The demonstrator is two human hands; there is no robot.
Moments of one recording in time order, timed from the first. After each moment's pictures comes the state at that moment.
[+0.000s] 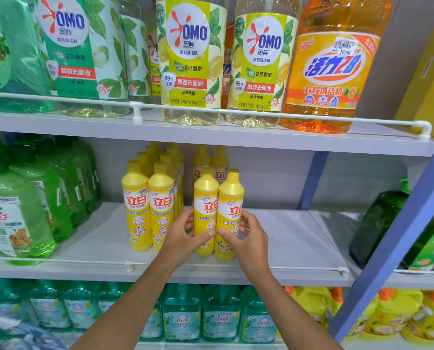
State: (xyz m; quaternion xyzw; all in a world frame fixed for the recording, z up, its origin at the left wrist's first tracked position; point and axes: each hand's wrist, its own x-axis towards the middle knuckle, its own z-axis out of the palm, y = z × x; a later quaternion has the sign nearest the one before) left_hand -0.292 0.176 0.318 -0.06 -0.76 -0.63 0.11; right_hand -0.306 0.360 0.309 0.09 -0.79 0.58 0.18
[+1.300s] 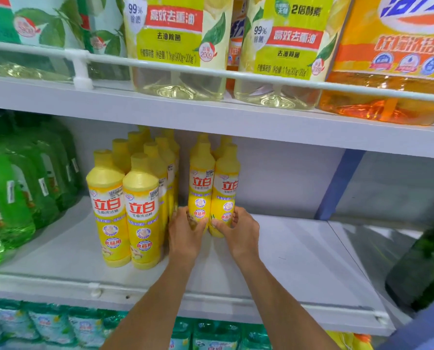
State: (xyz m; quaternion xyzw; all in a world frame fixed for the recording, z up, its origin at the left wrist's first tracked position) left_hand -0.409 0.204 0.262 0.16 -0.81 -0.50 0.26; right_hand -0.438 0.336 0.269 0.04 -0.86 0.49 0.15
